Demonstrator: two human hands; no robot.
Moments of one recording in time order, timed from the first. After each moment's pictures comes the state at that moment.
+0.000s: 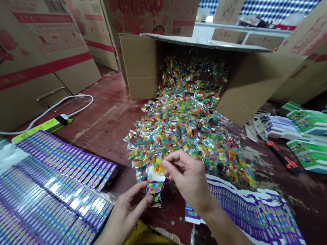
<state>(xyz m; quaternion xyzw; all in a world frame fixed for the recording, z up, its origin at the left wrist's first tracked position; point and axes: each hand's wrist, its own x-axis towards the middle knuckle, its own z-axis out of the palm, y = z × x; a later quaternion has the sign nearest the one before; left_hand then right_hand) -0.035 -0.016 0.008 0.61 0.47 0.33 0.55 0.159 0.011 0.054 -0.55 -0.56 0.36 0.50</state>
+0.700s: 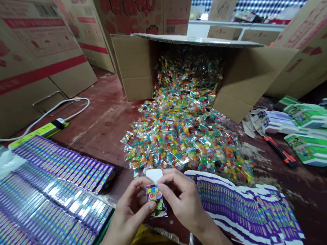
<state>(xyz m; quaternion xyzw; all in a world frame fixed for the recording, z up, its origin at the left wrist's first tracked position) -0.018 -0.026 0.010 0.48 0.37 0.41 0.68 0.161 -0.028 0.012 -0.52 -0.59 0.40 0.48</state>
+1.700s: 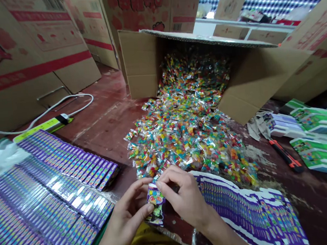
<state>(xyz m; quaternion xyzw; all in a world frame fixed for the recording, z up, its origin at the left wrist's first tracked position) -0.034 -0.029 0.004 0.51 0.39 0.39 0.66 0.160 -0.009 0.043 -0.50 -0.65 0.43 0.38</state>
